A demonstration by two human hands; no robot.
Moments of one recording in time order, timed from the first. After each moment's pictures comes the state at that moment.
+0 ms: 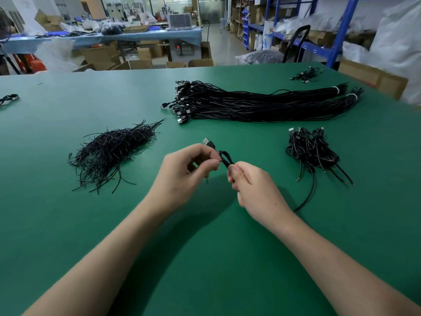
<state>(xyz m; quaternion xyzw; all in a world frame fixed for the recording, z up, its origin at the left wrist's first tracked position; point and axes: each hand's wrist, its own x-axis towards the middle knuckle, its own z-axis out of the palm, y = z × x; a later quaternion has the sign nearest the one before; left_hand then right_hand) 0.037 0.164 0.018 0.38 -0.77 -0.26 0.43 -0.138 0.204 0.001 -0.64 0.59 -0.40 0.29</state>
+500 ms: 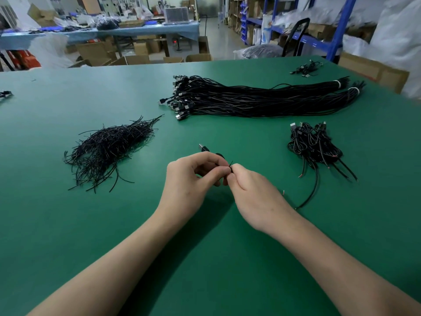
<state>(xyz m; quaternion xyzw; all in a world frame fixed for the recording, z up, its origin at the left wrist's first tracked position) 0.020 0.171 -0.003 0.41 -0.72 -0.31 0.47 -0.131 0.210 0.007 -0.70 0.65 -0.24 0.20</state>
